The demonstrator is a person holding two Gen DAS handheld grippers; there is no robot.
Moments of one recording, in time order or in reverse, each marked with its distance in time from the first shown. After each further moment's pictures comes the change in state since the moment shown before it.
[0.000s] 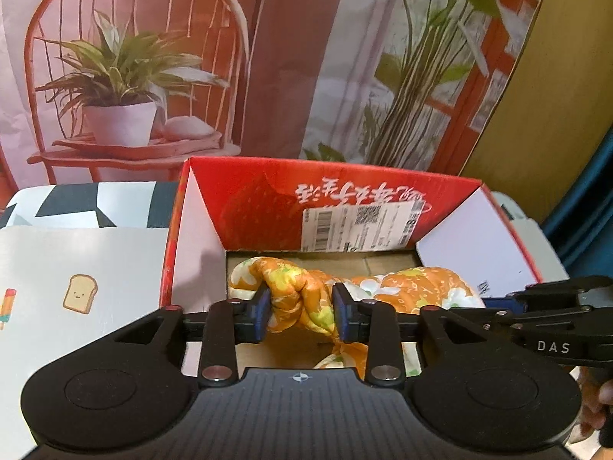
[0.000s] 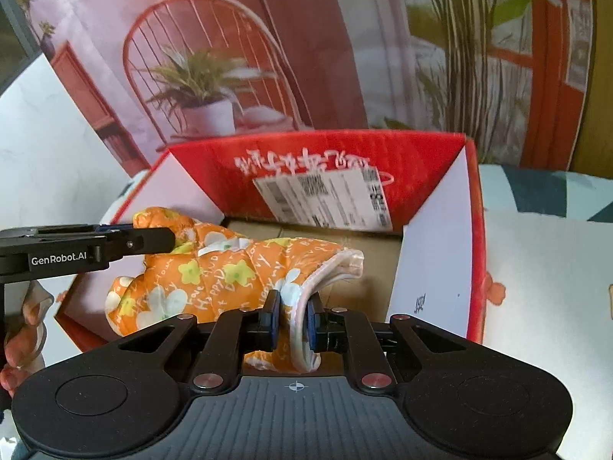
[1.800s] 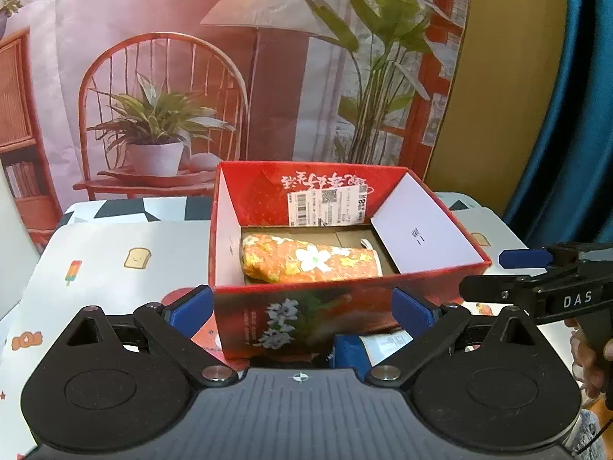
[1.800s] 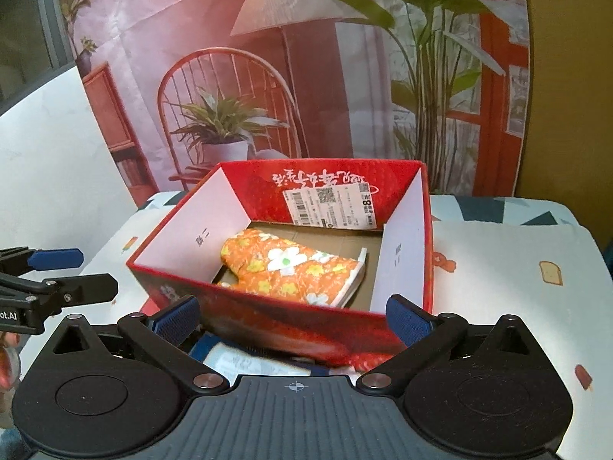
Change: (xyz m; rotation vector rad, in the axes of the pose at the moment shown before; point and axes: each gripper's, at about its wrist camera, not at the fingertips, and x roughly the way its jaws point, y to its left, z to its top) left arm -0.151 -0.031 -0.111 0.068 -0.186 0.023; right arm -0.127 0.058 -0.097 -0.057 -0.223 -0.089
